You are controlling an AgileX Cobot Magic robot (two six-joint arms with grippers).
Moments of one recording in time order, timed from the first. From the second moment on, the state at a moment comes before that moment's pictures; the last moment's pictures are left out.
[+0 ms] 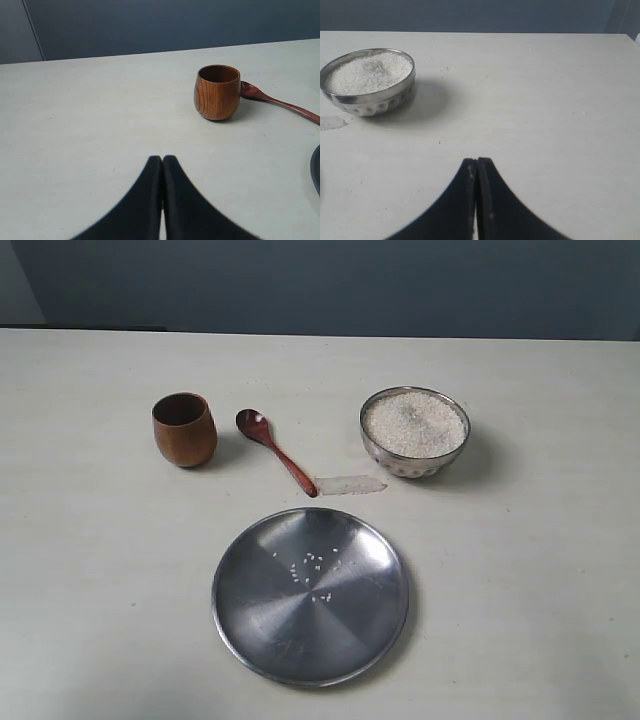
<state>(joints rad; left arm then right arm) 0.04 0.00 -0.02 -0.04 0.36 0.05 0.01 0.22 -0.02 0.04 0.28 -0.02</state>
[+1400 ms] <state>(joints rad) 0.04 0.00 -0.02 0.08 -0.56 -0.14 0.06 0.22 -0.02 0.04 0.28 -0.02</state>
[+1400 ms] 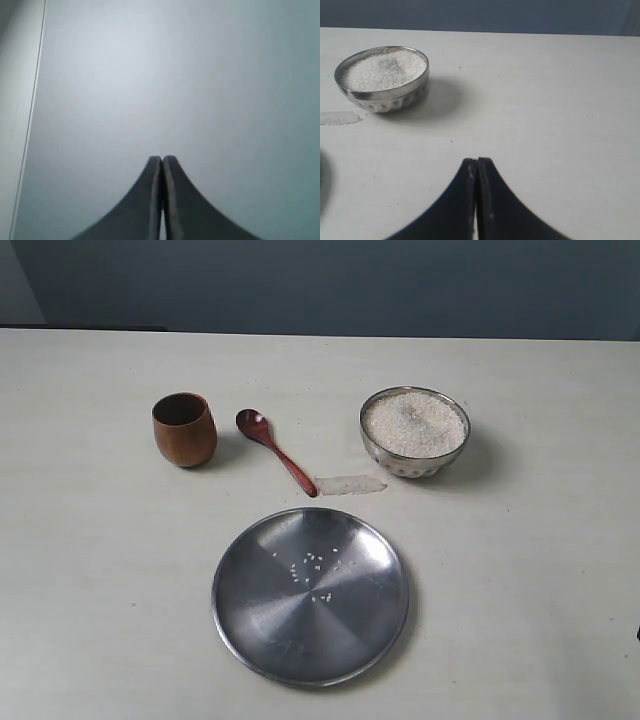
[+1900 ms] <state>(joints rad) 0.04 0.11 -0.43 0.42 0.21 -0.57 0.06 0.22 -0.02 0.04 0.28 -0.02</state>
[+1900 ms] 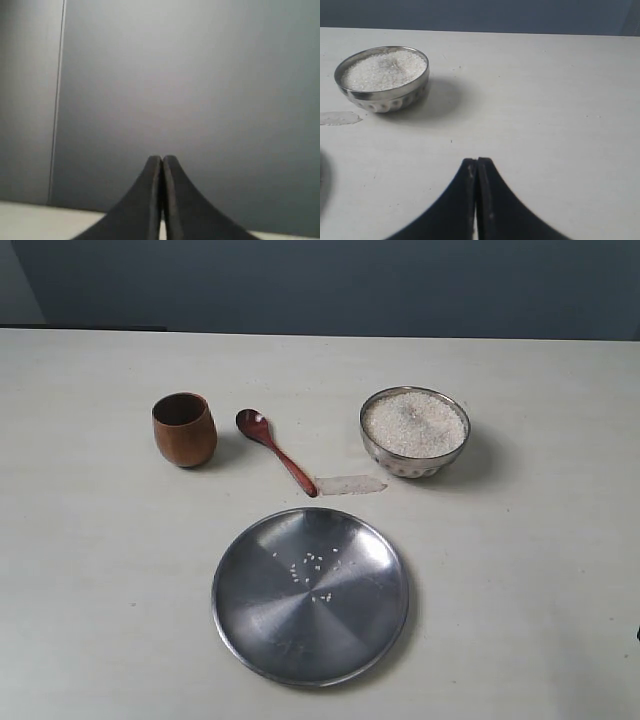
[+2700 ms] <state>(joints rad) 0.04 0.59 -0.53 -0.27 0.66 0.27 0.06 0.22 -0.02 0.04 0.28 -0.02</state>
